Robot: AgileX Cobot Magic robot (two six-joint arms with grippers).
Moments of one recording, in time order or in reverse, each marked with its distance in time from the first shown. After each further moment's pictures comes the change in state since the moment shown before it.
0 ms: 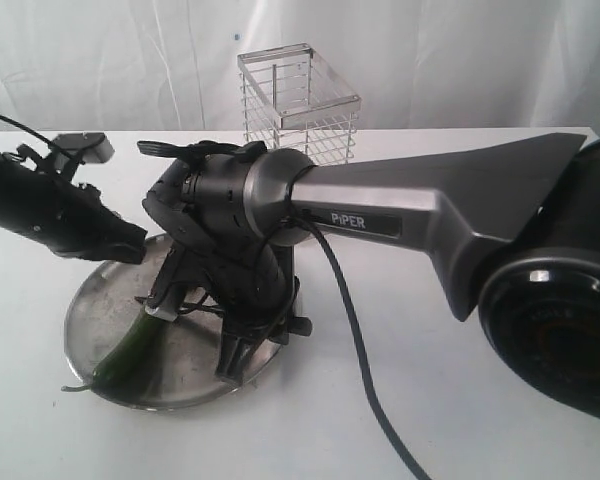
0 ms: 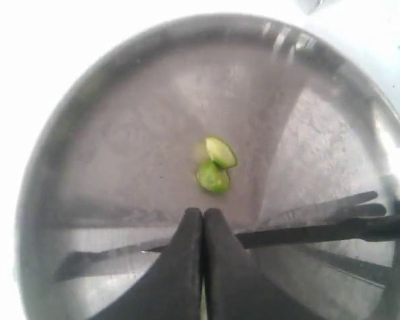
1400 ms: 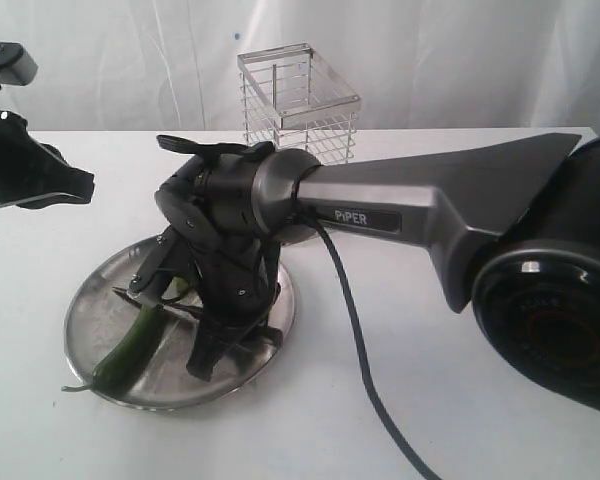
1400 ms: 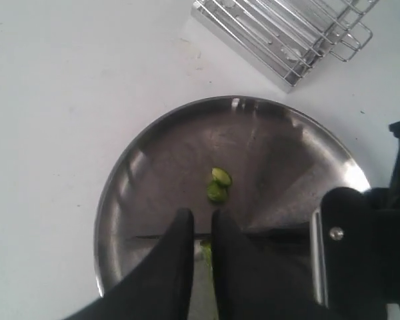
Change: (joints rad) left arm 0.000 -0.372 0.095 0.192 -0.037 -0.225; right arm -0.025 0.016 0.000 0.118 -0.171 0.026
